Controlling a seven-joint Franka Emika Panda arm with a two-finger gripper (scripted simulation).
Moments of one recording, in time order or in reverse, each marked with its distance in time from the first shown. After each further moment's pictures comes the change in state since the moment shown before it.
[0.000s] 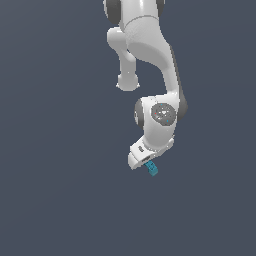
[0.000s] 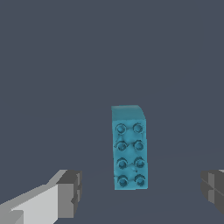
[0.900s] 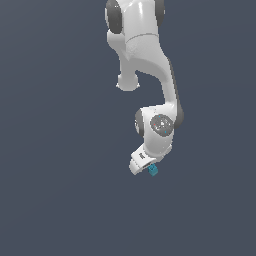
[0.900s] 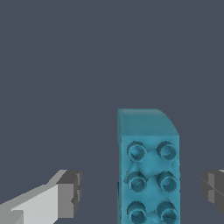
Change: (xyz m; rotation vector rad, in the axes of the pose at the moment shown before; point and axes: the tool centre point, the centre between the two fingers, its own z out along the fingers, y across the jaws) arm 0.005 -0.004 0.045 0.000 0.005 -0.034
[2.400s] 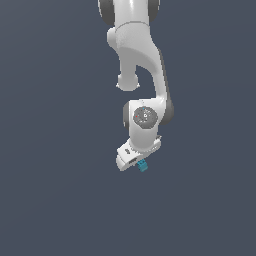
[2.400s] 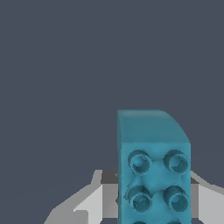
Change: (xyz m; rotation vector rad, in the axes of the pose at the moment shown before) arm -0.031 0.041 -0.028 0.001 -0.001 -0.003
